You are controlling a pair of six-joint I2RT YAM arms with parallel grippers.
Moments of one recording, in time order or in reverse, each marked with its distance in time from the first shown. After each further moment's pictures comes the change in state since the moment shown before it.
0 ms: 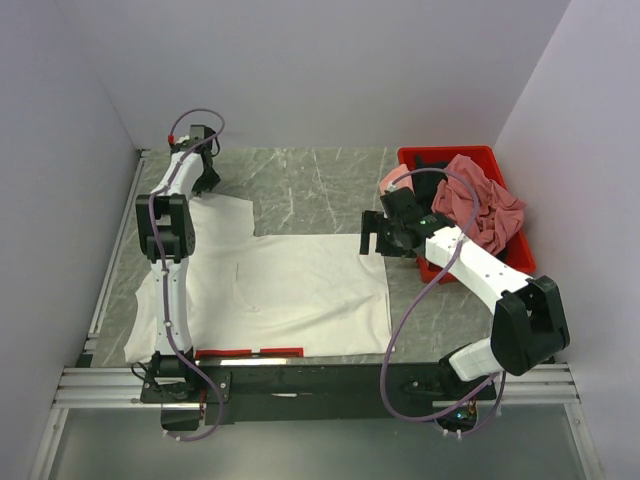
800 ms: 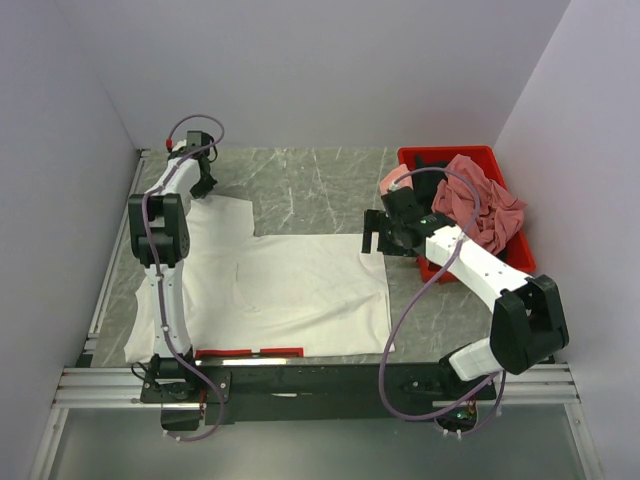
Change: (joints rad) left arm 0.005 -0.107 -0.196 0.117 -0.004 0.033; right arm -0.010 0.002 -0.002 0.004 0.023 0.000
